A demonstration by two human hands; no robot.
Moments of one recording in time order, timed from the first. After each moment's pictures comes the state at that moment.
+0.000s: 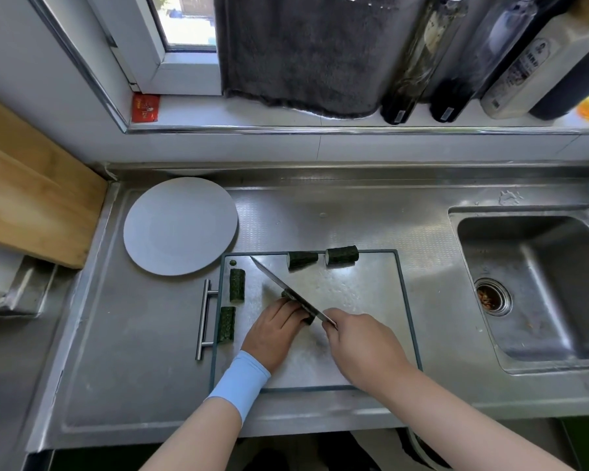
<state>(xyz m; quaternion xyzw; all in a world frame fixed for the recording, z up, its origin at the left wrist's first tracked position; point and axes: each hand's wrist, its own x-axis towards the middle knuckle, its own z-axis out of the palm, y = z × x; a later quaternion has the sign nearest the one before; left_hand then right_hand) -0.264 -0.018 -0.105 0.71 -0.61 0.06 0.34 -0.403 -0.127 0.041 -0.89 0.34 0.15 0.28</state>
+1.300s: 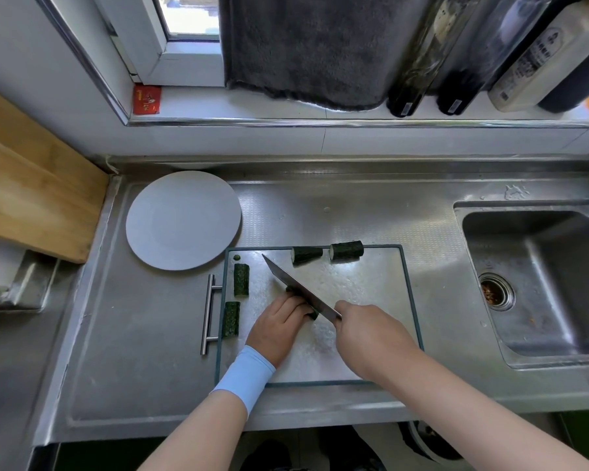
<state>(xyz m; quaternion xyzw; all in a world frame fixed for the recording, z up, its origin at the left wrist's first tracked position) -0.262 -0.016 -0.107 0.72 -0.61 0.05 0.35 -0.389 -0.129 0.058 -0.87 0.36 0.23 0.24</state>
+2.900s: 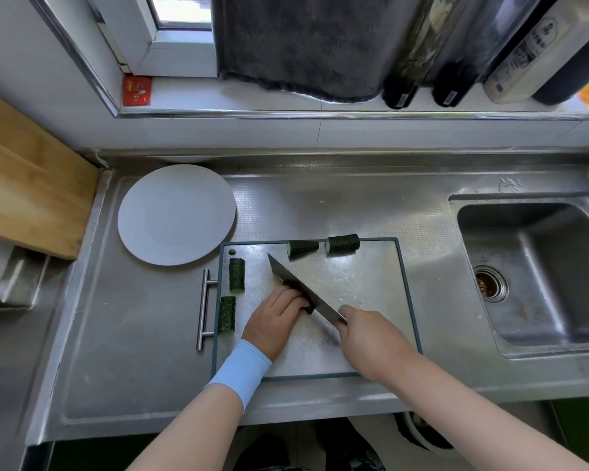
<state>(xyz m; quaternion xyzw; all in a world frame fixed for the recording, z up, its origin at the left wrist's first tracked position) -0.261 -0.015 -0.105 0.72 -0.60 0.03 0.35 -0.409 -0.129 0.030 -0.85 0.39 0.22 0.29</state>
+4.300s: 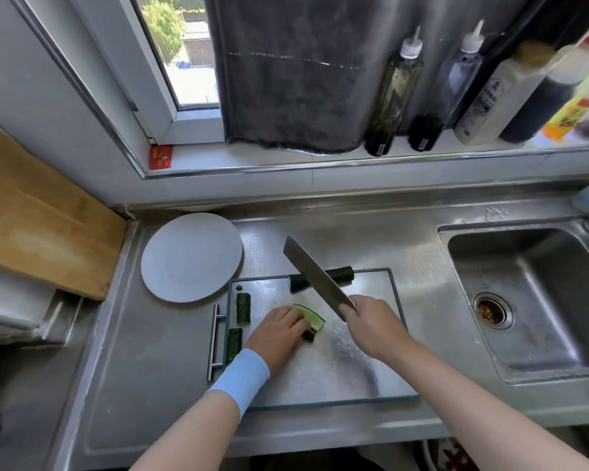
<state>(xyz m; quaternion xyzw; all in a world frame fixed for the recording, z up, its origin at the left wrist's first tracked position) -0.240 -0.029 -0.065 0.71 -0.68 -0.03 0.15 -0.397 -0.173 0.047 -0.82 0.43 0.08 0.38</state>
